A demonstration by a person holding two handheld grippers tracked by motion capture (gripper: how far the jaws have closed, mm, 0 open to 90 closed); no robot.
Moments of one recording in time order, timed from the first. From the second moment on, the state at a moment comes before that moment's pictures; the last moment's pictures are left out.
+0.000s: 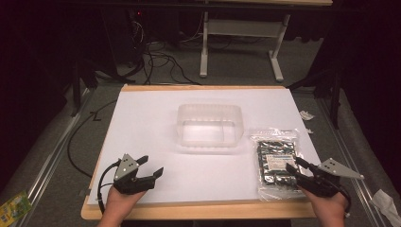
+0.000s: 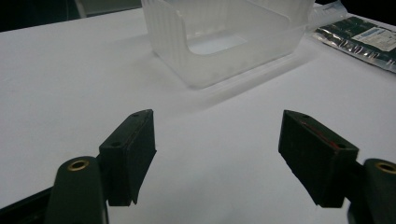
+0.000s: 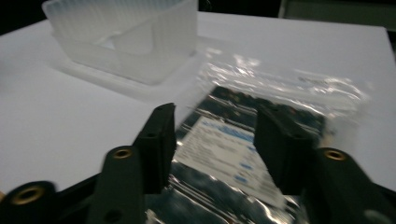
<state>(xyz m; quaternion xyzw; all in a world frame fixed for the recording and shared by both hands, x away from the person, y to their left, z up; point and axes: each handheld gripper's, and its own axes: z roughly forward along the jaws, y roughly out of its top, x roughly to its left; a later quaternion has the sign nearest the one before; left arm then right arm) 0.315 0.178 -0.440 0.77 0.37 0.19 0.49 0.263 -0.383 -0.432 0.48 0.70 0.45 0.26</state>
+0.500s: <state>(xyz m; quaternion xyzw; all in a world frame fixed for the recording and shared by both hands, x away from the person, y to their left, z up) 0.325 0.161 -0.438 0.77 0.35 0.18 0.50 0.236 -0.450 -0.465 0.60 0.67 0.36 0.27</state>
